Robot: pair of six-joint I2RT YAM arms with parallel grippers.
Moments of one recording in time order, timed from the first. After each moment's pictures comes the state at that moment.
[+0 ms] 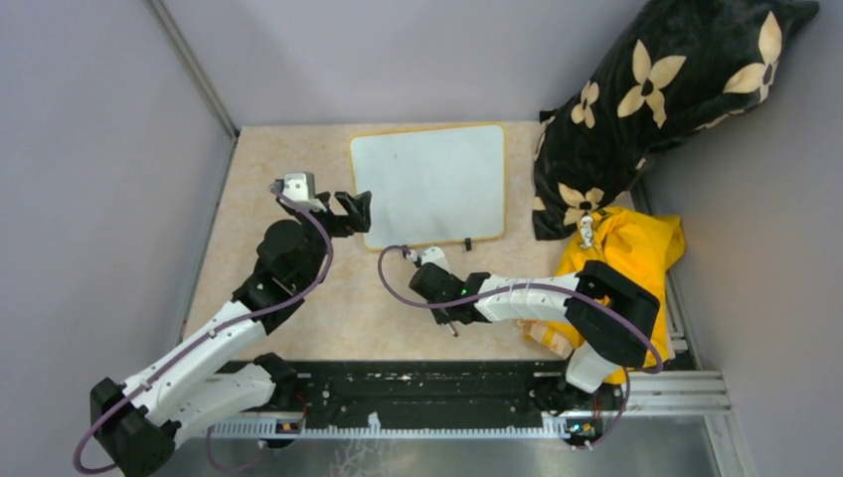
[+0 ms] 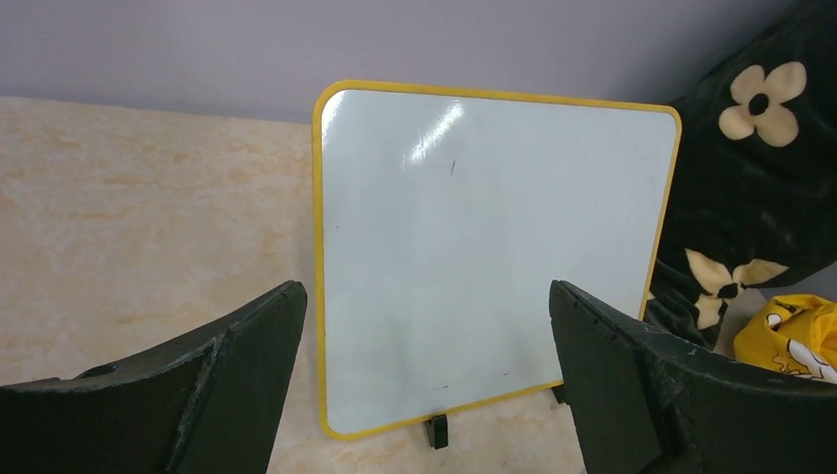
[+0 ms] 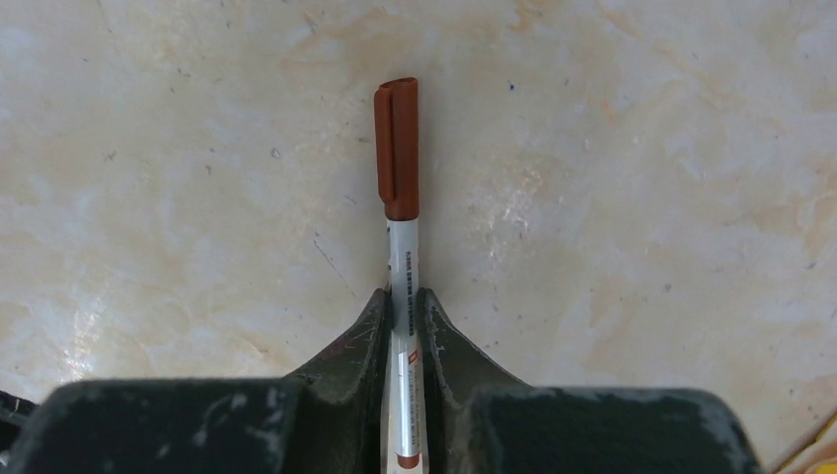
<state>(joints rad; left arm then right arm) -0.69 0.88 0.70 0.23 -0.47 -0.29 1.09 1.60 0.84 -0.30 0.32 0.49</state>
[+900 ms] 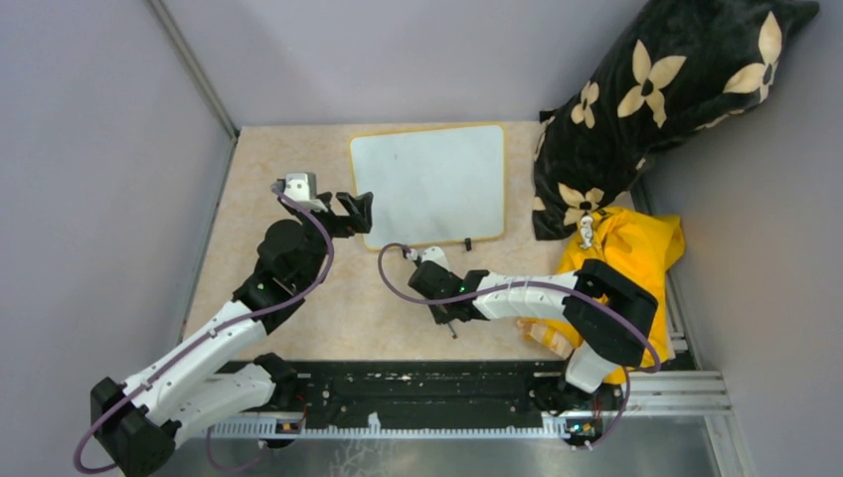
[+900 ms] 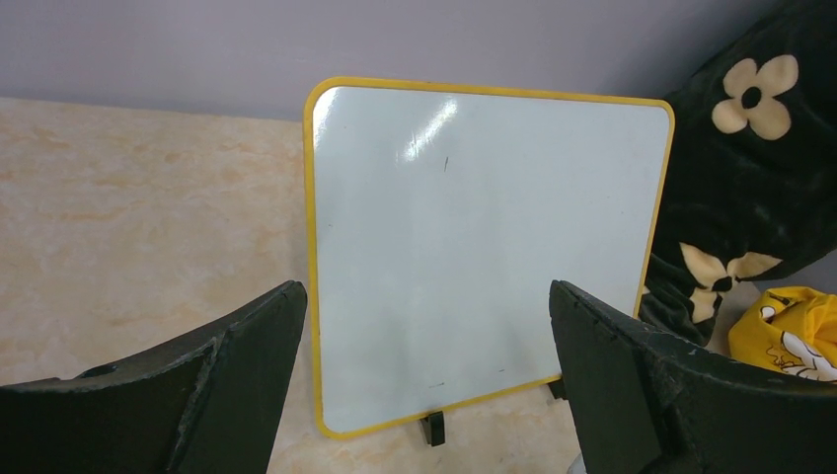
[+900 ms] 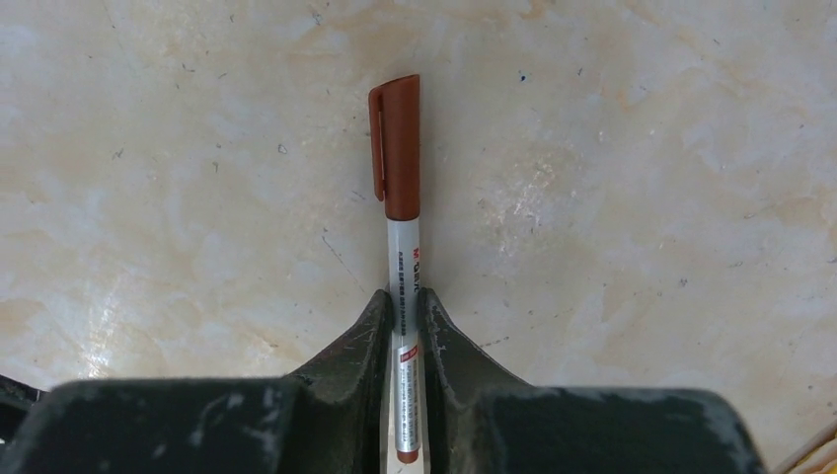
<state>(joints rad) -0.69 0.88 0.70 0.23 -0.45 -0.29 1.08 1.60 0.85 -0.35 0.29 0.52</state>
